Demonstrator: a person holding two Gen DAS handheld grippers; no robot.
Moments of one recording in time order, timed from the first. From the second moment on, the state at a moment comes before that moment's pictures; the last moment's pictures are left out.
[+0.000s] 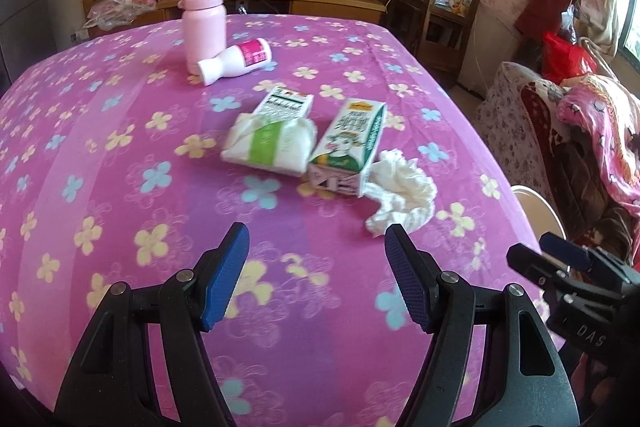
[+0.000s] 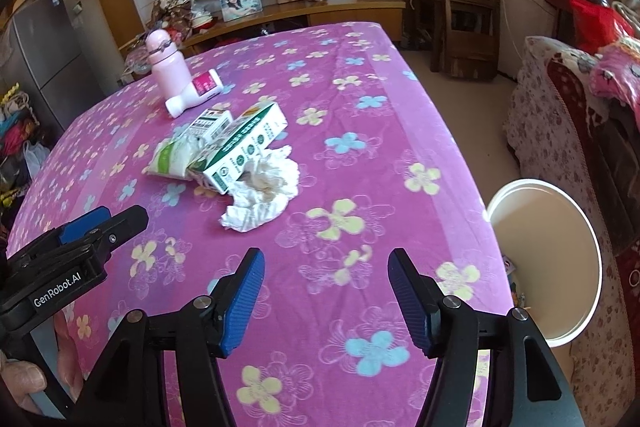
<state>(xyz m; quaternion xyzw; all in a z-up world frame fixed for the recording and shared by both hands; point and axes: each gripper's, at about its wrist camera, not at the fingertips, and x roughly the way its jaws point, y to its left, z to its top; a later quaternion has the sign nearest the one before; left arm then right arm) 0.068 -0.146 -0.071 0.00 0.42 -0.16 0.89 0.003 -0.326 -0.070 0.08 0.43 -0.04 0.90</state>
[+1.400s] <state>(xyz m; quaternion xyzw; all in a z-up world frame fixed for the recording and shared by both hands) 0.200 -0.096 -0.115 0.00 0.52 -0.05 0.86 0.105 -0.295 -0.123 0.07 0.46 0.04 0.88</state>
